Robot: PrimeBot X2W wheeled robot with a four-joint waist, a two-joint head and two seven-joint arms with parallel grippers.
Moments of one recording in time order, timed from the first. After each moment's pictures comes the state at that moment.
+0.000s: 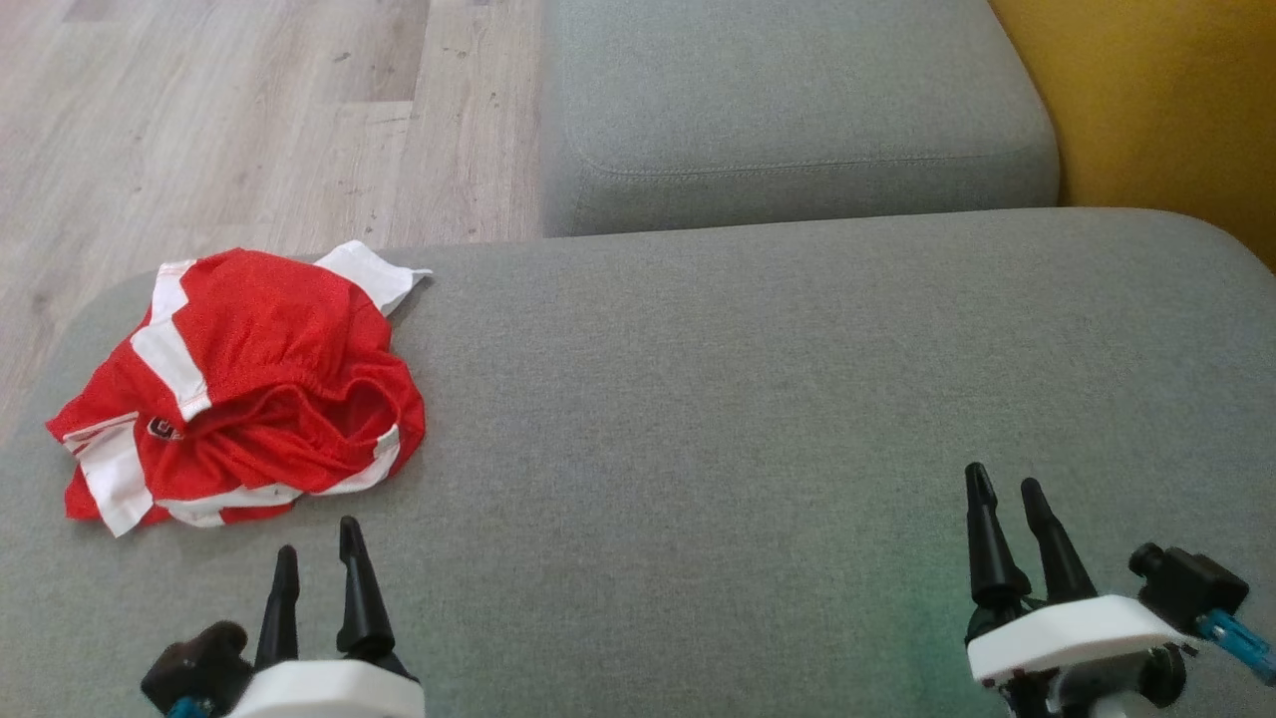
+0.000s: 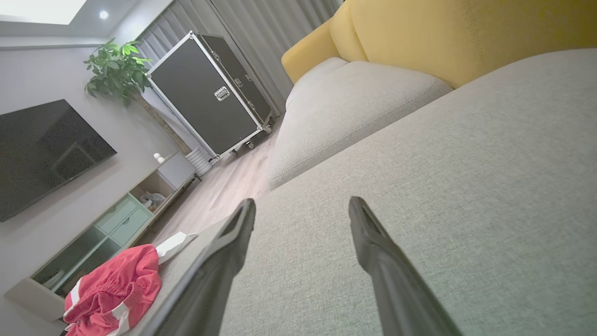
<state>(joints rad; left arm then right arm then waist) 0.10 0.06 -0.13 0.16 -0.60 0.07 -0.12 0.05 -0.04 0.07 0.26 0.60 0.13 -0.12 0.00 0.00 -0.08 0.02</state>
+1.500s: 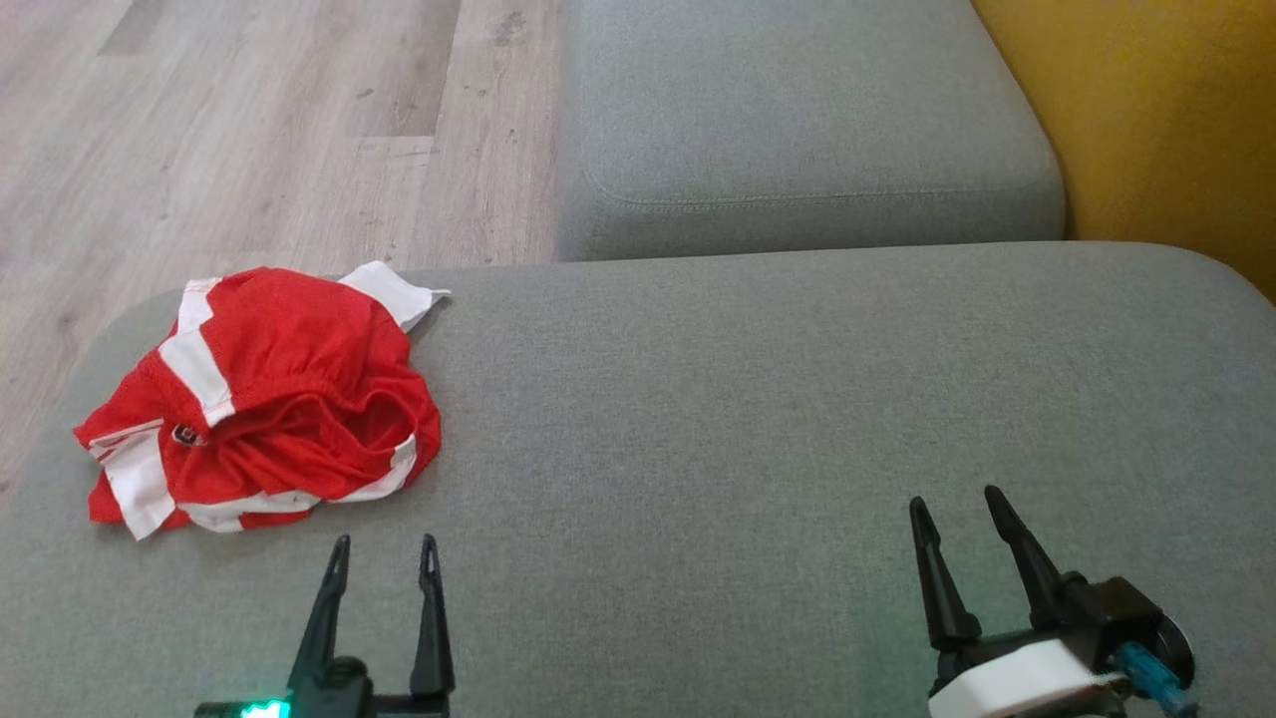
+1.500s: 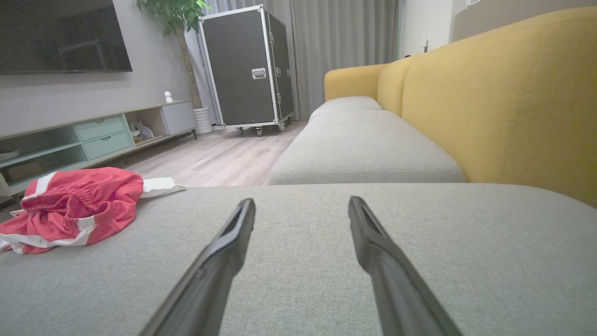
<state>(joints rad) 0.16 0.07 -0.22 0.13 -0.06 0.17 -0.25 0.10 -0.04 0.11 0.25 0.11 0.13 -0.25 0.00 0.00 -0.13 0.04</state>
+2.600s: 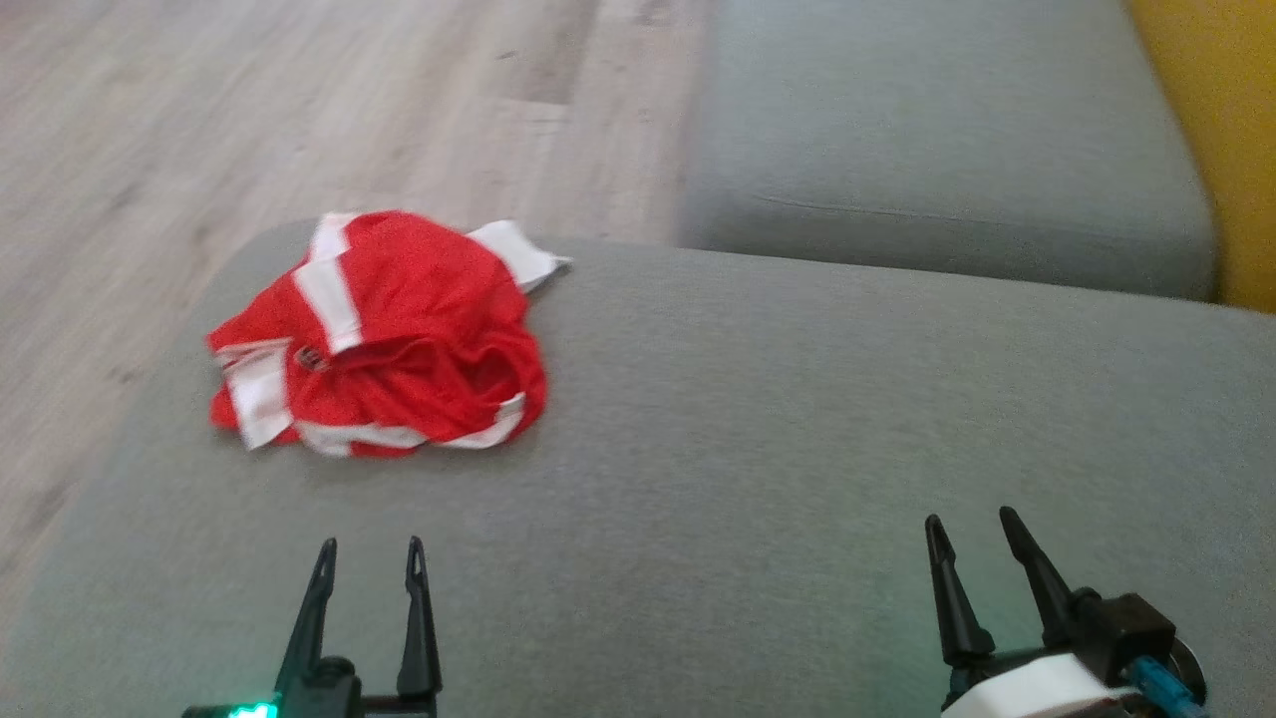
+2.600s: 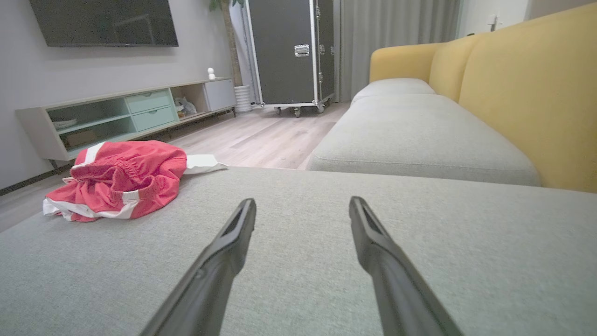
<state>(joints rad) 0.16 0.07 -0.19 0.14 -0.03 0.16 -0.25 0.12 -0.04 0.09 0.27 0.12 0.13 -0.25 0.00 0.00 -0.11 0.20</state>
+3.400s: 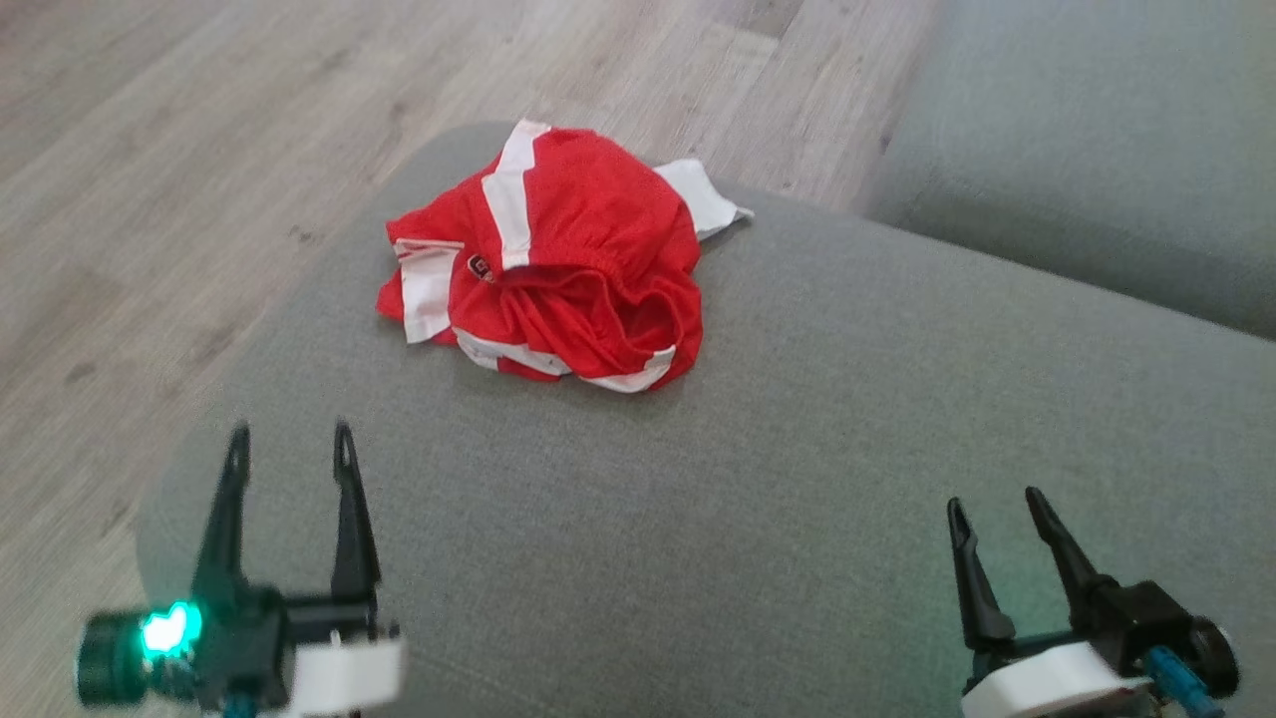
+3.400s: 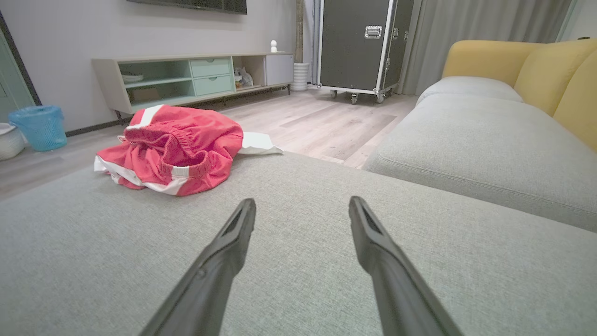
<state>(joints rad) 0.09 0.12 -0.13 -0.04 0.00 0.19 -0.25 0.11 -0.04 0.04 0.24 0.04 0.13 -0.25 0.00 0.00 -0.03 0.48</state>
